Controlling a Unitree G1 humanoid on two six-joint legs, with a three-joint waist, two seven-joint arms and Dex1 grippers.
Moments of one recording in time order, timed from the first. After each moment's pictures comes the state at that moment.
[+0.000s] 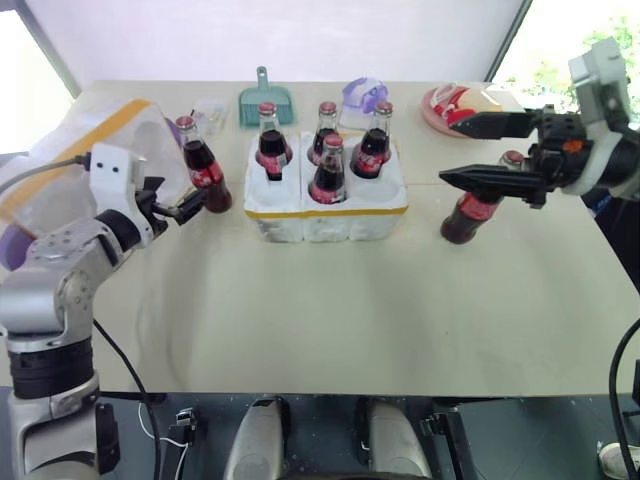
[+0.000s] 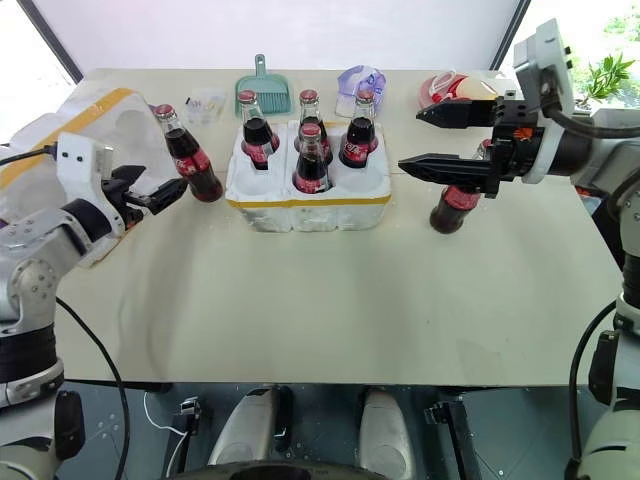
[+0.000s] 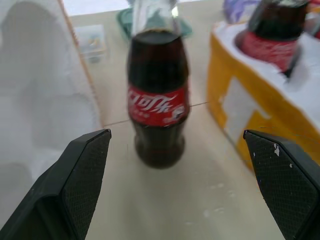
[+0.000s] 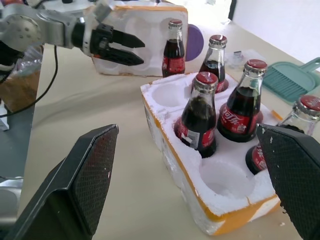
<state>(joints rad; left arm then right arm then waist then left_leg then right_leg) -0.48 0.61 0.30 -0.14 -0.40 0.83 -0.43 -0.82 -0.99 -0.14 -0.05 0.73 0.79 1.18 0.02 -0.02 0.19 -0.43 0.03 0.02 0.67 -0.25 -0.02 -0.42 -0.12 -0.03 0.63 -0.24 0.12</state>
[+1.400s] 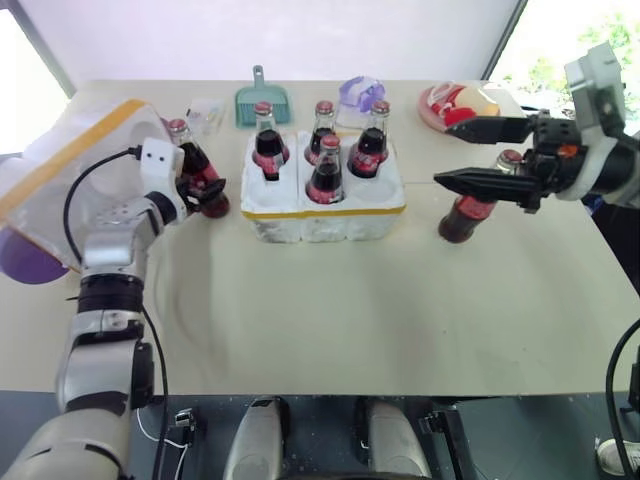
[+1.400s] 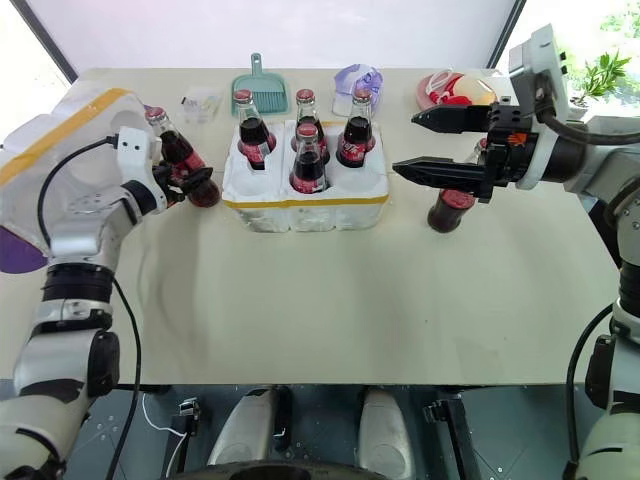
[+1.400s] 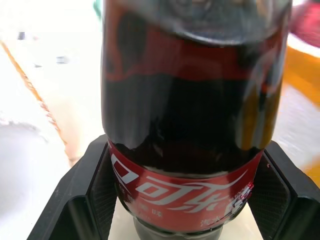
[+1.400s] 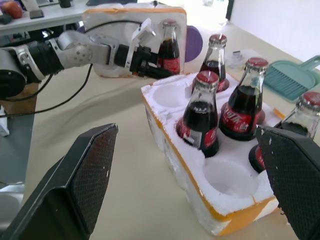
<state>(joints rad) -0.75 0.59 0.17 0.44 -0.28 0.49 -0.65 -0.78 -0.99 -0.17 -0.11 0.78 0.85 1.13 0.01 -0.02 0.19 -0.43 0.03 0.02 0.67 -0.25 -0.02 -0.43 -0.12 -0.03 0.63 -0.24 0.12</state>
